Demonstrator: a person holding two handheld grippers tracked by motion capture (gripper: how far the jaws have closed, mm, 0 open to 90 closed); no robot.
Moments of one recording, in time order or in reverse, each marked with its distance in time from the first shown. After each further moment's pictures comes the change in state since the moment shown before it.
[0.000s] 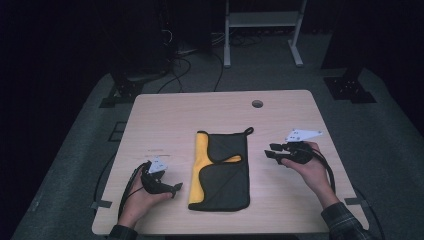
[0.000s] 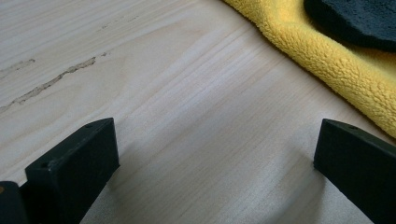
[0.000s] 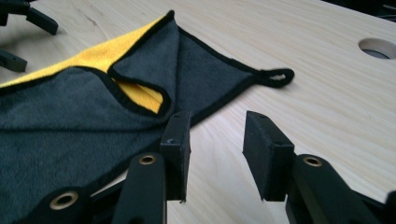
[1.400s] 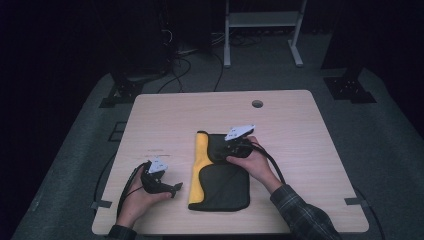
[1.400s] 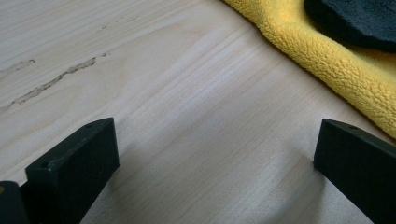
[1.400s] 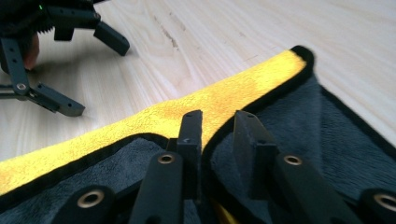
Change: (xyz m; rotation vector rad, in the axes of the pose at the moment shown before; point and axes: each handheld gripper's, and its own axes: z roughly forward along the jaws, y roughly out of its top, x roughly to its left) left arm 0.000 0.000 0.000 0.000 0.002 0.001; right arm 0.076 0.059 0.129 0.063 0.243 -0.111
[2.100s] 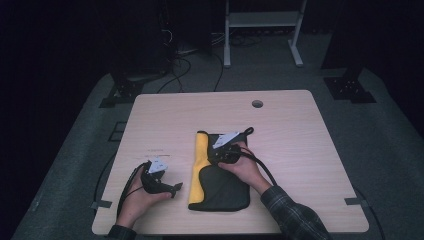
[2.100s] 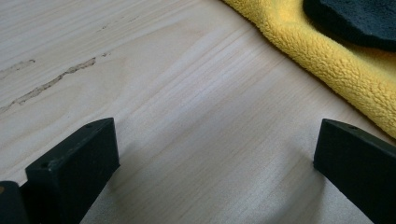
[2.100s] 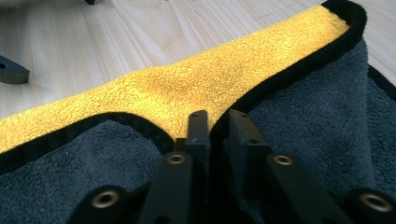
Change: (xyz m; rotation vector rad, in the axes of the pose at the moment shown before) left arm 0.000 0.000 0.000 0.001 -0.001 -0.002; right arm 0.007 -0.009 0.039 0.116 -0.068 -0.048
